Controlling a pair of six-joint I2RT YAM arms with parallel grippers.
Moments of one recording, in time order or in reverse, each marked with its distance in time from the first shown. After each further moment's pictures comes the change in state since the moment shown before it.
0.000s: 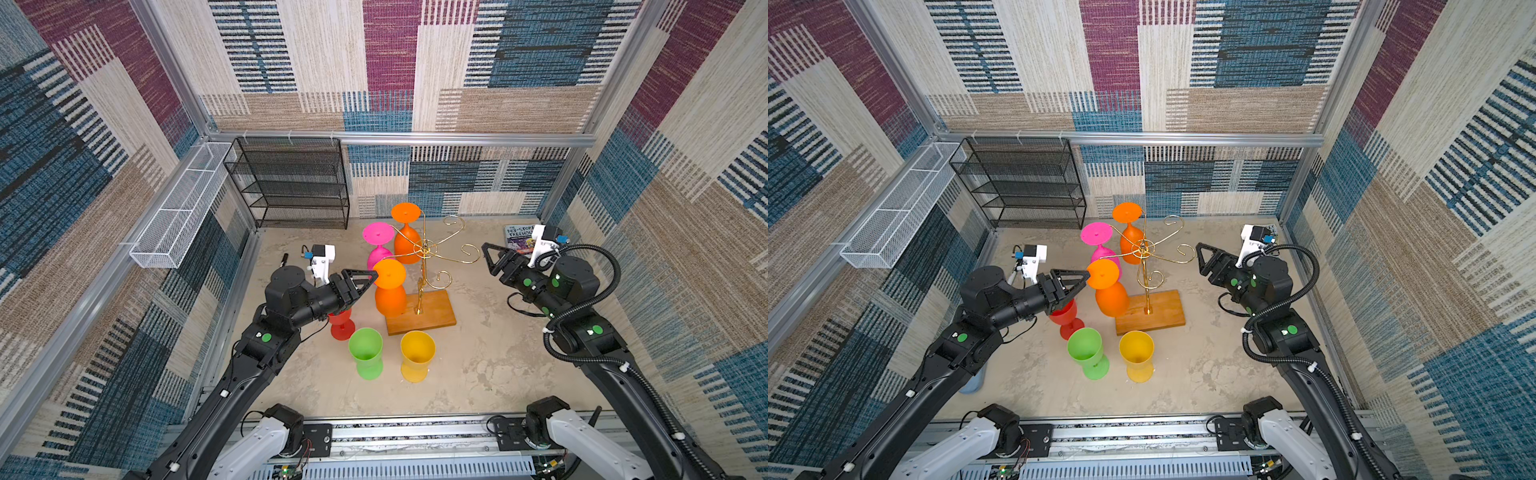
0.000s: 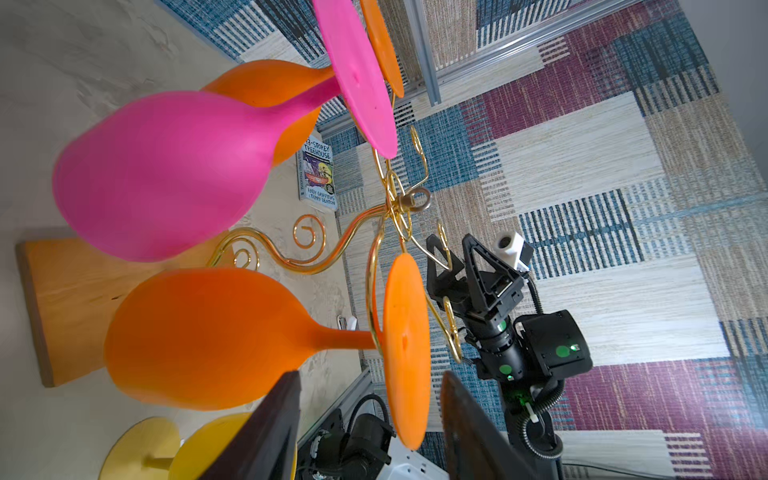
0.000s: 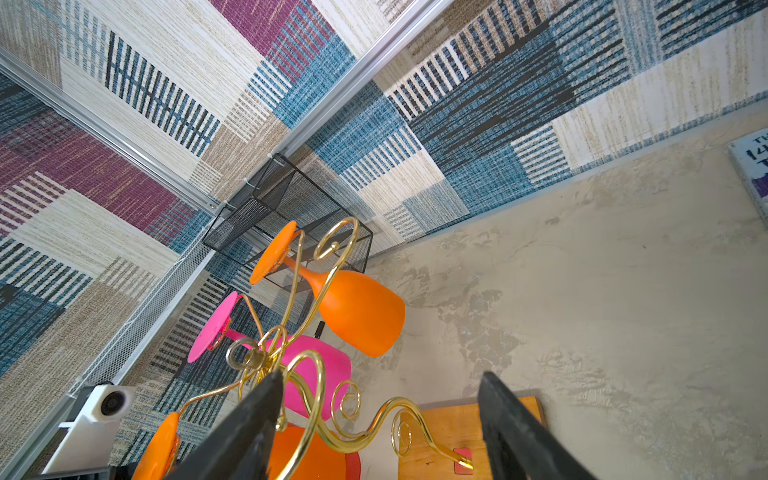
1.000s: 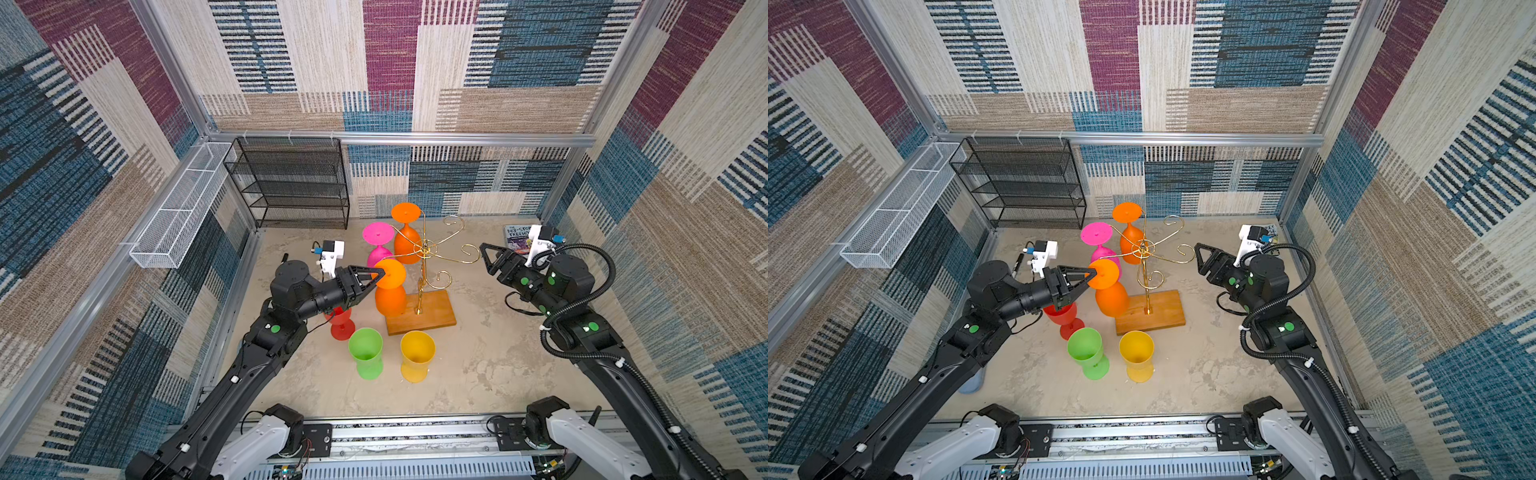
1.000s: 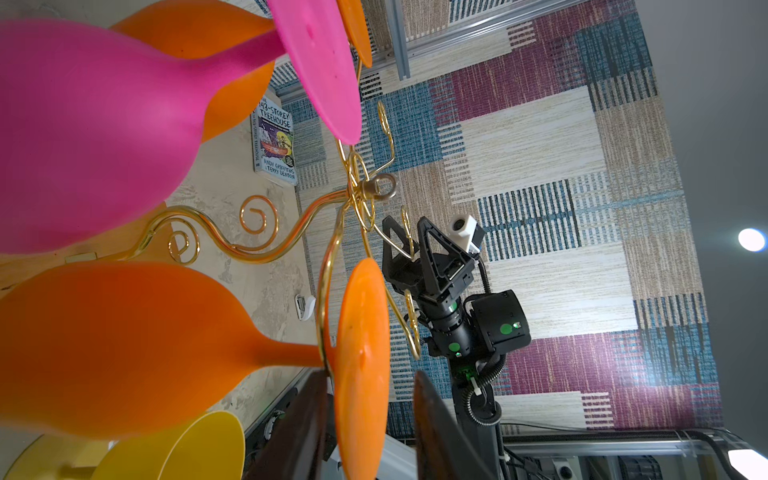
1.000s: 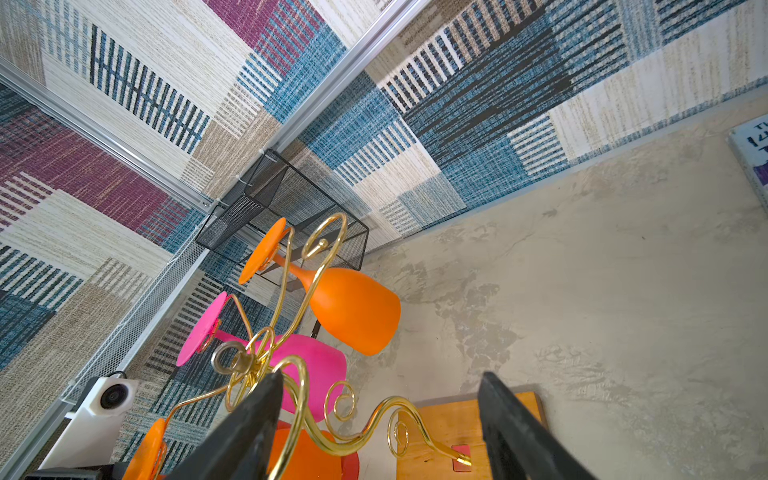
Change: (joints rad) left arm 0.000 0.049 0.003 0.108 0.106 -0.099; right arm 0.000 0.023 -0.002 0.006 -0.001 0.007
